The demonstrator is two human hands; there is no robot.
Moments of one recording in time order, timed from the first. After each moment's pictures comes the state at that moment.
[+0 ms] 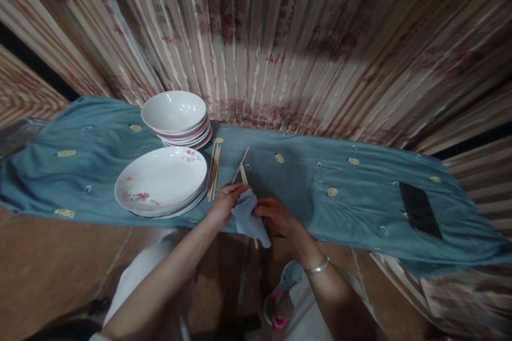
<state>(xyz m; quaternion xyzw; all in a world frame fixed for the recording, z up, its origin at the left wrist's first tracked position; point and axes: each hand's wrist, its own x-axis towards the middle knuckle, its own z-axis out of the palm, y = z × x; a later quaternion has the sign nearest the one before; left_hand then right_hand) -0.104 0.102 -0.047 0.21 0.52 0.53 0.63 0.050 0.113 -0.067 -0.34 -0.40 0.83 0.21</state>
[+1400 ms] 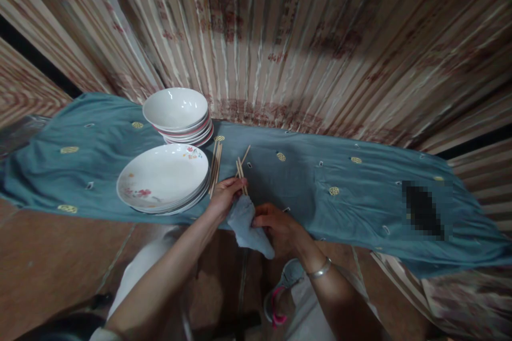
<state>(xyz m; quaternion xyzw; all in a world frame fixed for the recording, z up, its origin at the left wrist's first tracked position) -0.111 0.107 -0.046 0.20 0.53 0.55 0.61 0.053 0.100 -0.065 -0.34 -0.44 0.82 0.14</state>
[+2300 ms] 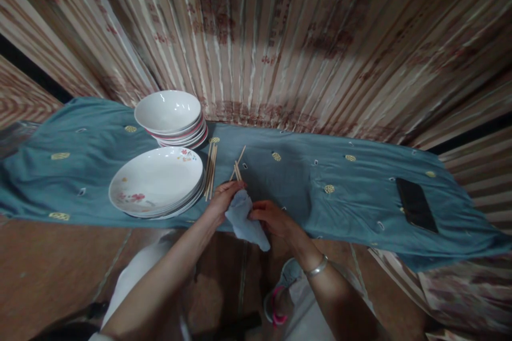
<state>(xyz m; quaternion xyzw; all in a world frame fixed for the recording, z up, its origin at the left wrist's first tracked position) -0.107 0.107 -0.046 0.19 0.51 0.53 0.65 0.050 0.105 -0.068 -0.35 -0.42 0.81 0.18</state>
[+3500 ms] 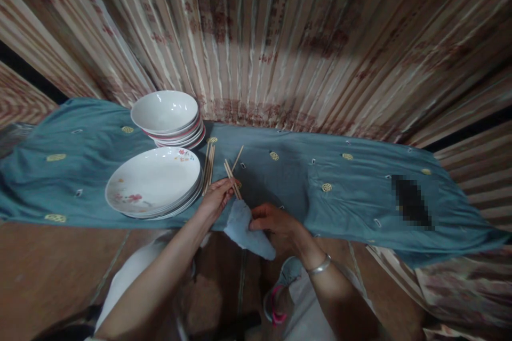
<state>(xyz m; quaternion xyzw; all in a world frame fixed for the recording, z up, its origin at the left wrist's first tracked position) -0.118 0.113 -0.048 0.16 0.50 0.56 0.64 0.064 0.103 -0.058 -0.31 -0.47 0.82 0.11</state>
